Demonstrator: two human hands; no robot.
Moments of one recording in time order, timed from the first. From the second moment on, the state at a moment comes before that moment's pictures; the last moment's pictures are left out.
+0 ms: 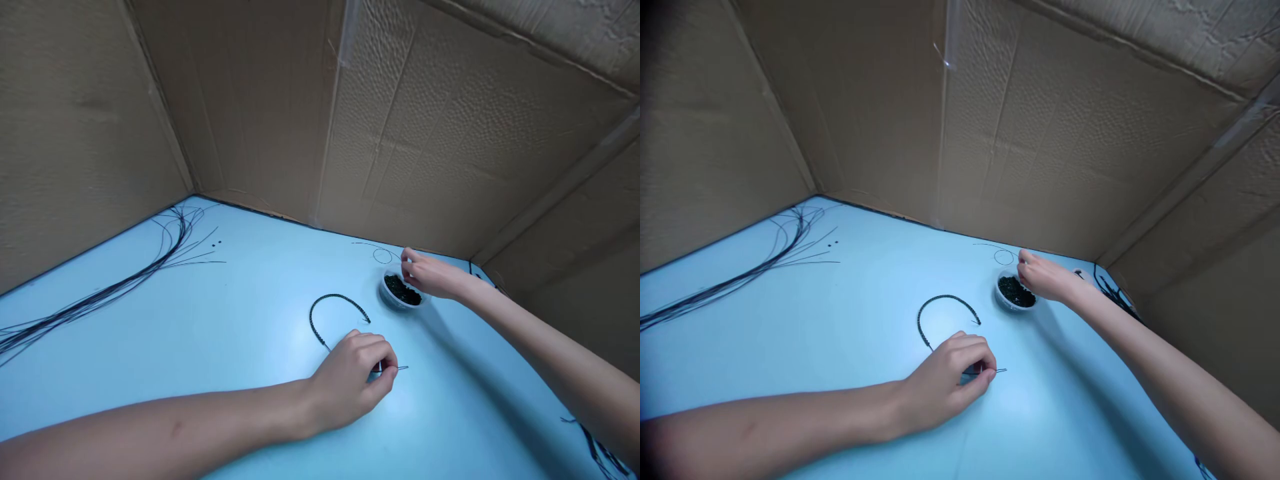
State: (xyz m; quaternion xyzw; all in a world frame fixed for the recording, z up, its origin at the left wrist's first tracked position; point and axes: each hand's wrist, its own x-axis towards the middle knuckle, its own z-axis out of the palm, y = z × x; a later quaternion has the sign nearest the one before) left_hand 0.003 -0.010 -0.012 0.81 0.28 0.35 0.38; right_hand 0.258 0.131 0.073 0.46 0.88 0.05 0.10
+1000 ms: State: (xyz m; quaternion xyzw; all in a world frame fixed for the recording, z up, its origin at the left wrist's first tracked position) left_hand 0.001 -0.007 -0.001 0.78 0.27 0.39 0.41; right_hand 0.251 -0.008 -0.013 0.33 0.83 -0.22 -0.39
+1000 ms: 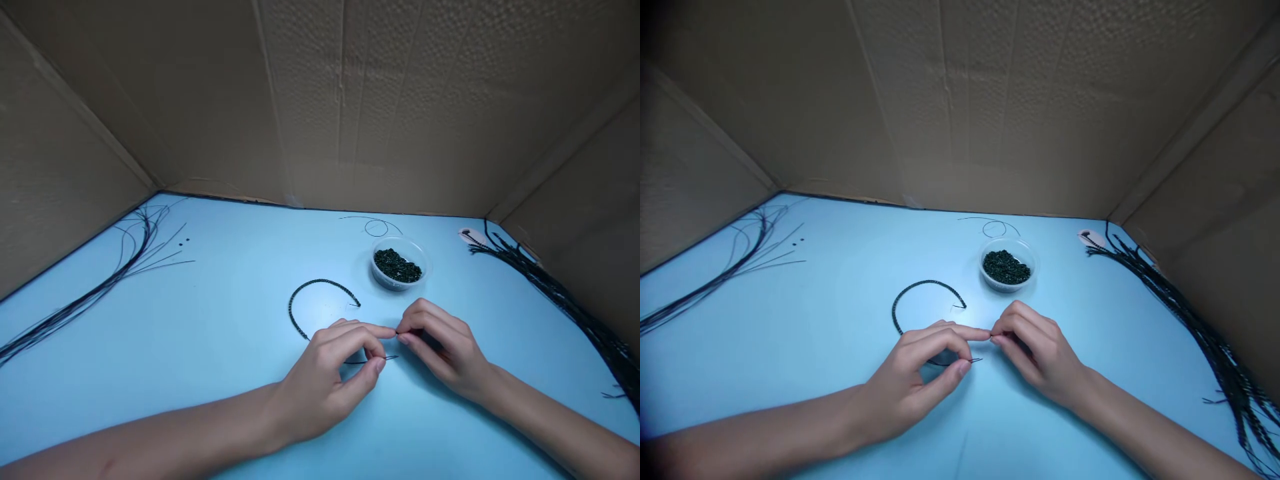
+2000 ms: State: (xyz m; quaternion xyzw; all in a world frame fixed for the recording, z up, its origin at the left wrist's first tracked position) left_hand 0.005 -0.009 -0.006 0.77 0.29 0.39 0.41; right_hand 0.241 -0.018 -0.008 0.36 0.76 -0.37 -0.39
